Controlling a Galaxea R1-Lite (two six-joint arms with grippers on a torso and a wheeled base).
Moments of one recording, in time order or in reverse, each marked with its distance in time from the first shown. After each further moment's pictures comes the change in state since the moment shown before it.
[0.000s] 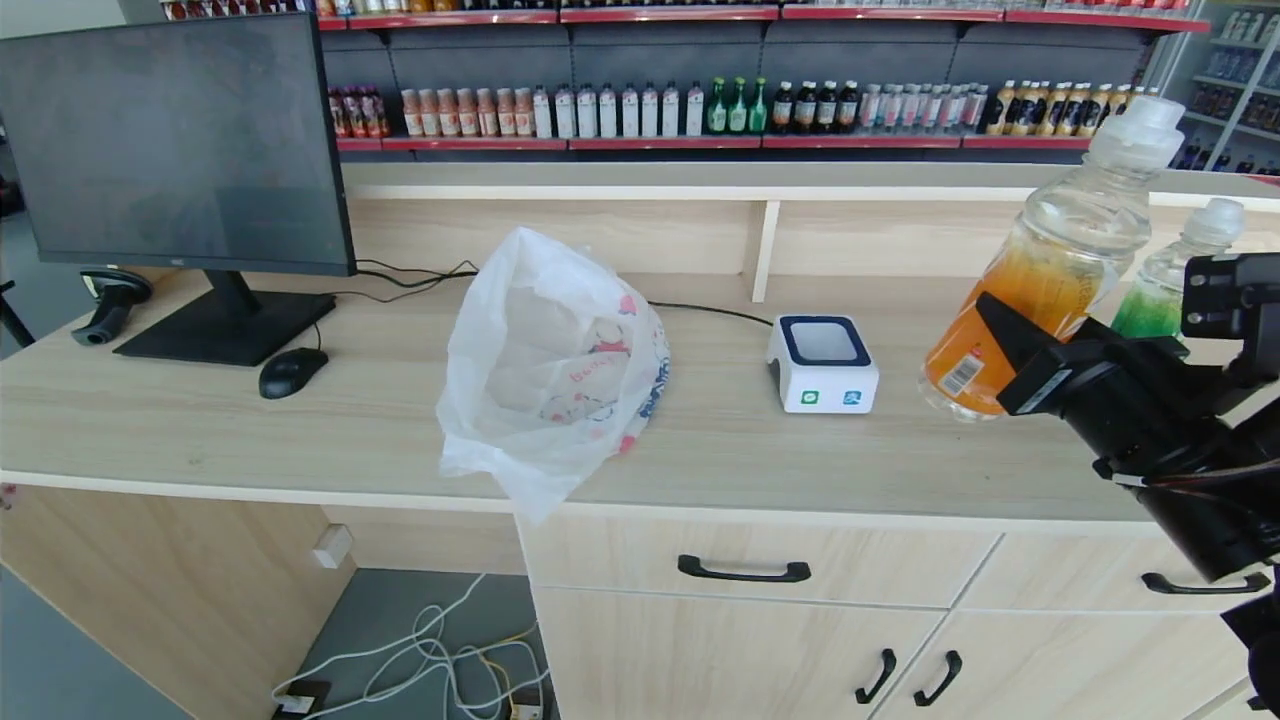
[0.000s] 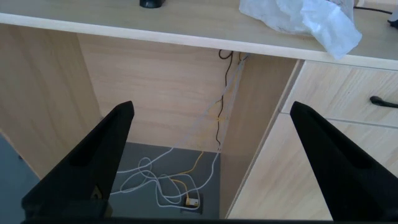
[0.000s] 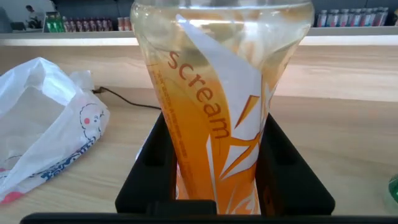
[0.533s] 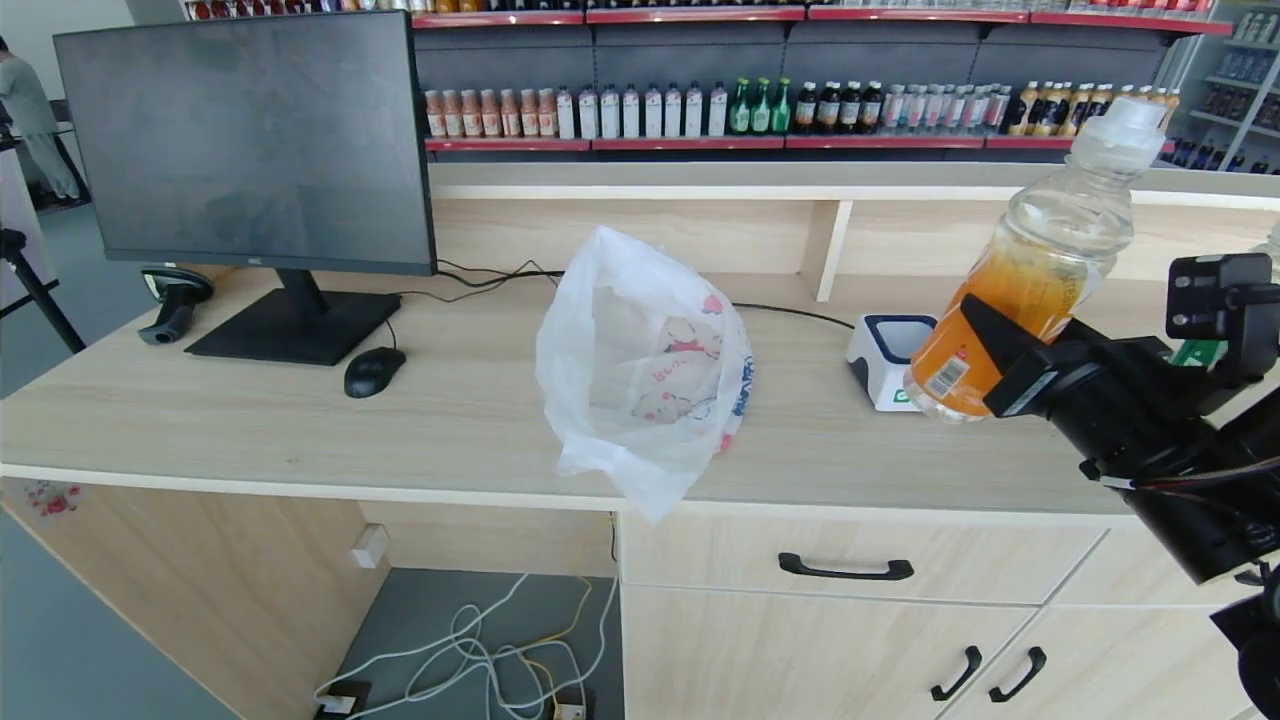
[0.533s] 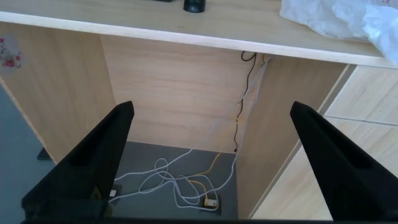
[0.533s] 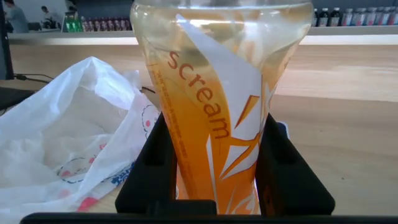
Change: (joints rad) left arm 0.000 0.000 0.000 0.000 0.000 0.000; right arm 0.024 0.009 -0.007 0.000 0.000 0.000
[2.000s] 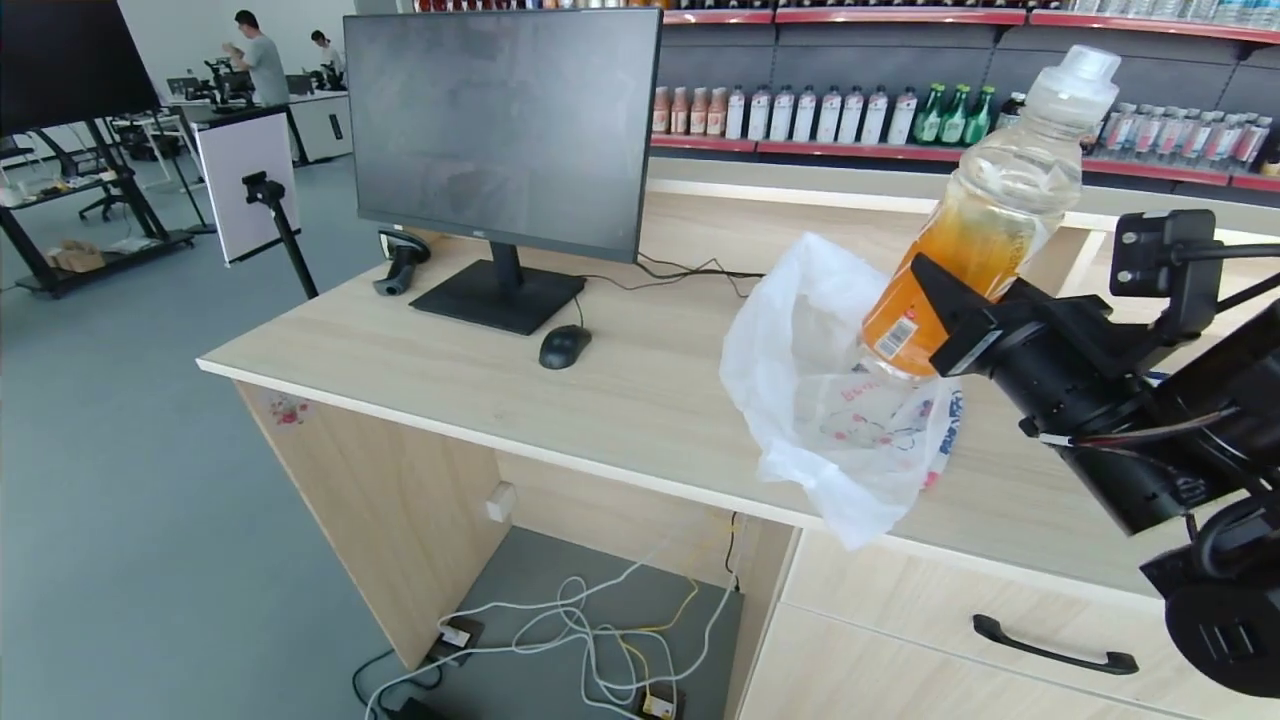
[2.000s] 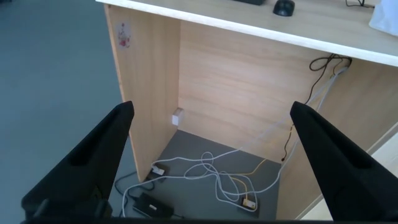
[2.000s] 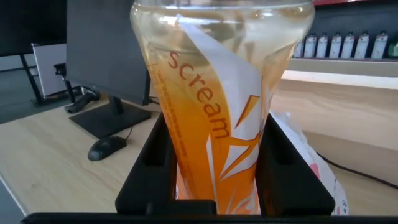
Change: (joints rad) left arm 0.000 0.000 0.000 -0.002 -0.001 0.002; right arm 0.083 0.075 -0.163 0.002 -0.003 0.002
